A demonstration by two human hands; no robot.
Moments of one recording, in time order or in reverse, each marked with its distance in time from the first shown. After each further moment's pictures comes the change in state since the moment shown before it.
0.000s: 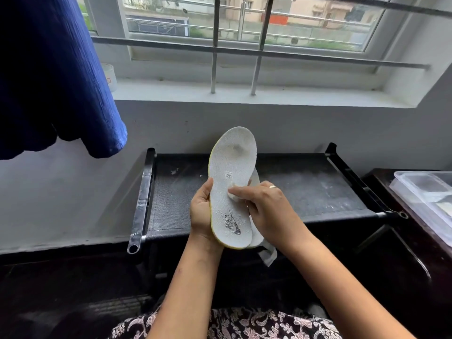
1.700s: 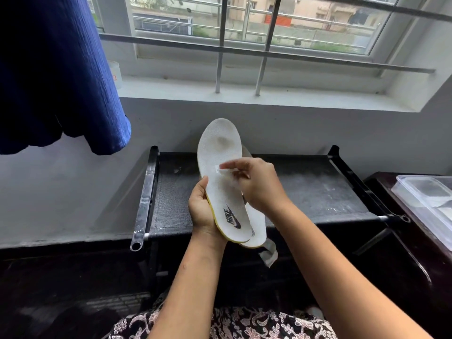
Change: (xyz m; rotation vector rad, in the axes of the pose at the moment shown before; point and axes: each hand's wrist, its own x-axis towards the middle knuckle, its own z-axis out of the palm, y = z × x) left_hand 0.007 0.000 0.001 -0.042 0.122 0.263; right_hand 0.048 -0.015 0.002 0.269 0.070 0.189
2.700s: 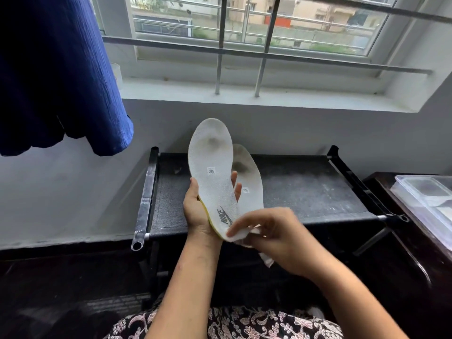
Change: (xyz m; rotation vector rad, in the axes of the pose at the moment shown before) left_hand 0.002 0.007 -0.011 0.030 0.068 0.007; right_hand -0.079 0.009 -0.029 0.152 -0.339 -0.134
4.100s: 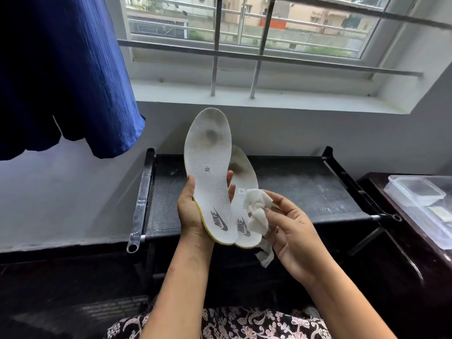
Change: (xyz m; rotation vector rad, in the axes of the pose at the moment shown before) left_hand 0.003 0.007 -0.007 0.140 -0.027 -0.021; right_hand -0.006 0.013 0.002 1.074 0.409 0.417
